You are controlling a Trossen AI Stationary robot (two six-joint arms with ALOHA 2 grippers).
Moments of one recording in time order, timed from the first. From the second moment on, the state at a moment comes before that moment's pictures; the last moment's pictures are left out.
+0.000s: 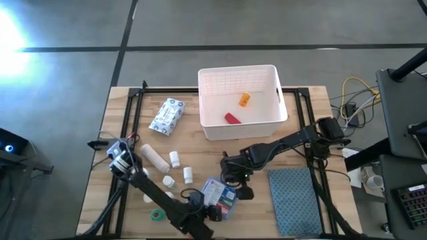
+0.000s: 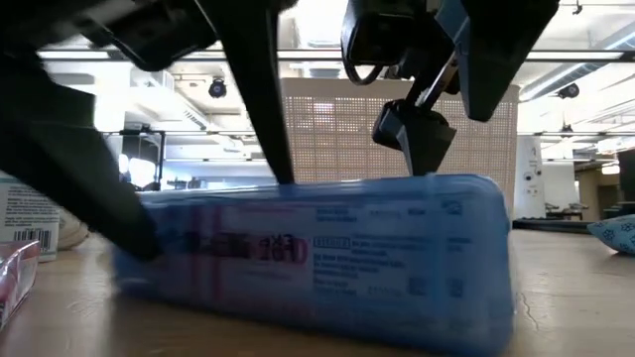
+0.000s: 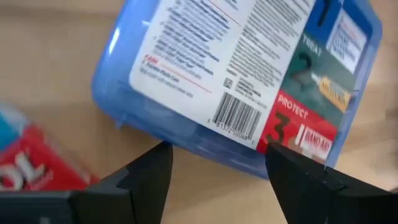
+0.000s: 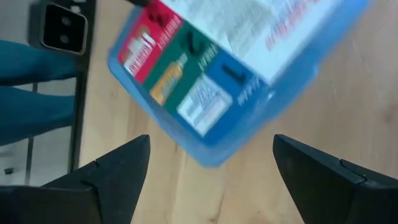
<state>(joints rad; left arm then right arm) -0.68 2.18 1.73 -0.81 -0.44 -2.22 0.25 1.86 1.30 -0.59 -0.40 0.25</state>
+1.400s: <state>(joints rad) -0.65 2.14 1.61 -0.70 -0.50 -2.20 0.21 1.77 0.83 0.04 -0.38 0.94</state>
